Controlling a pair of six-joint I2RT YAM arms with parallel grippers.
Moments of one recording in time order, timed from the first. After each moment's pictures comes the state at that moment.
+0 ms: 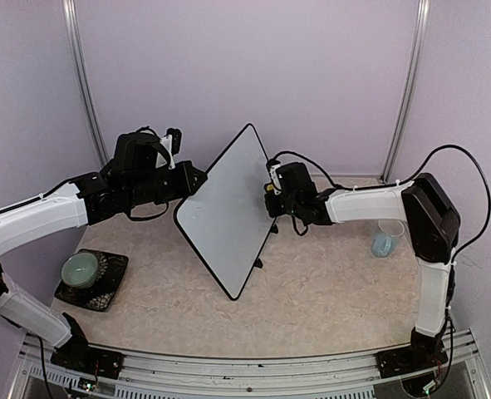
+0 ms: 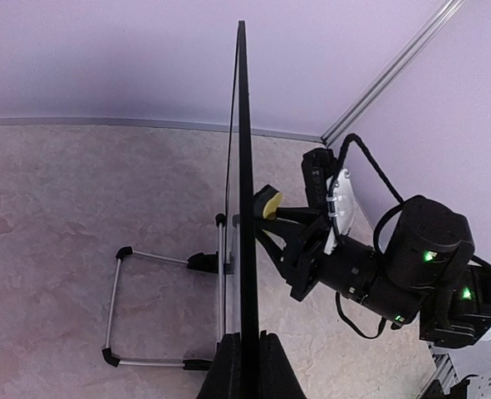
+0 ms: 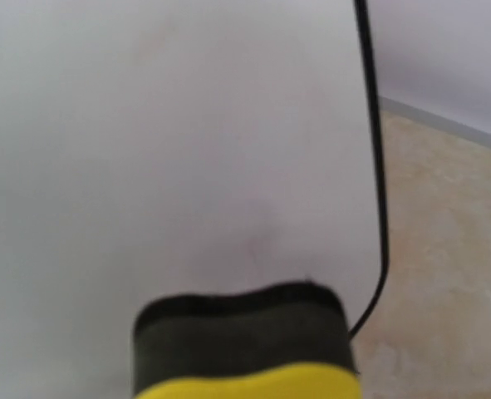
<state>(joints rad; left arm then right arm) -0.75 1.38 1.18 -0.16 -0.09 -0.58 0.73 1.99 1.39 0.10 0.33 0.12</state>
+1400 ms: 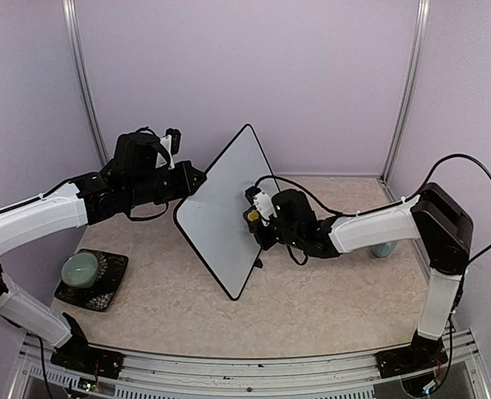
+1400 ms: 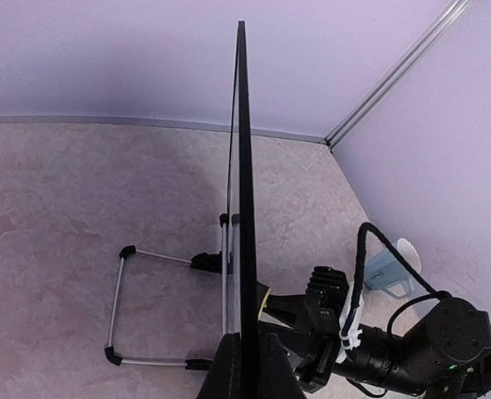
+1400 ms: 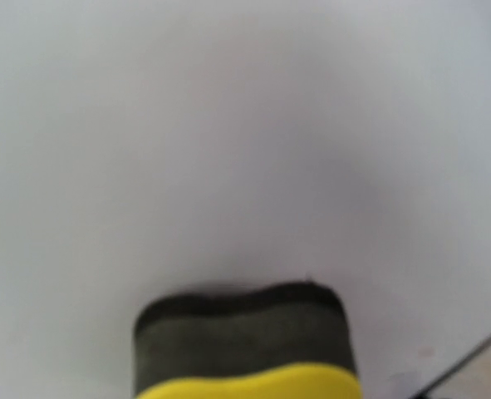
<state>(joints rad) -0.75 1.38 1.18 -0.17 -0.10 -0.59 0.88 1.88 1.11 0.31 0.16 -0.04</state>
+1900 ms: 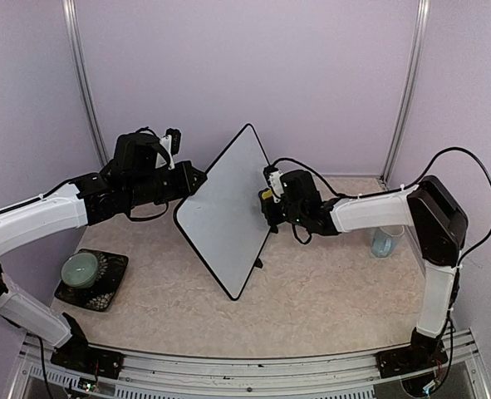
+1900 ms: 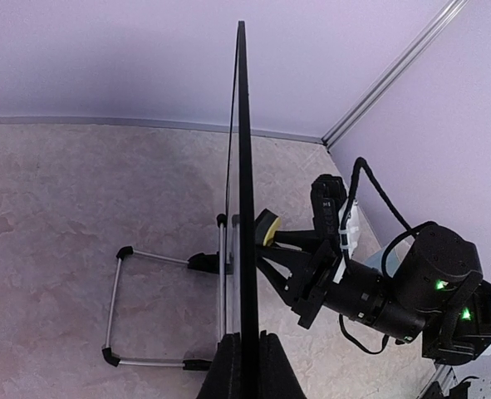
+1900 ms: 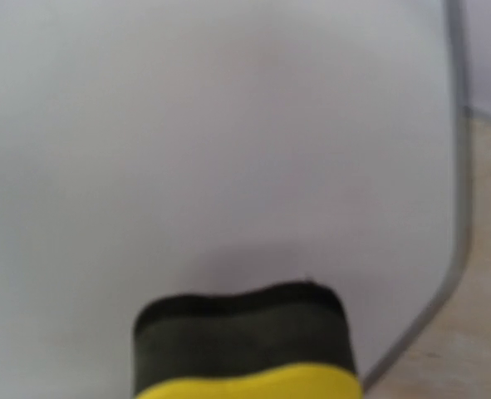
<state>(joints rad) -0.75 1.38 1.17 -0.16 -0.09 -0.59 0.75 1.94 1.26 0.22 0.24 0.11</state>
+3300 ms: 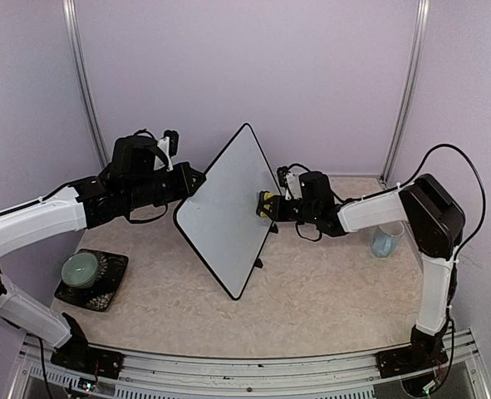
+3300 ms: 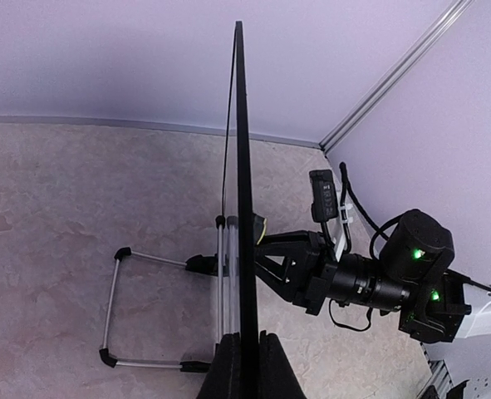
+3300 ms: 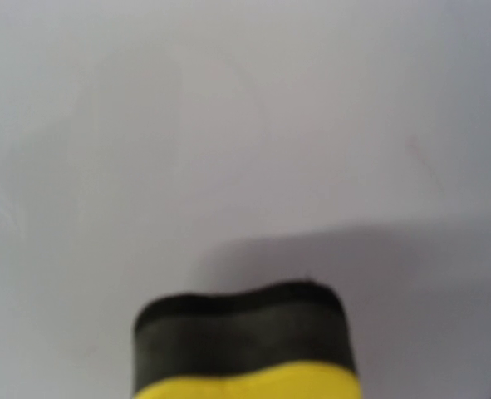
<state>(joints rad) -0.75 1.37 1.14 -0.12 -0.09 -0.60 0.62 2.00 1.20 0.43 -0.23 0.44</state>
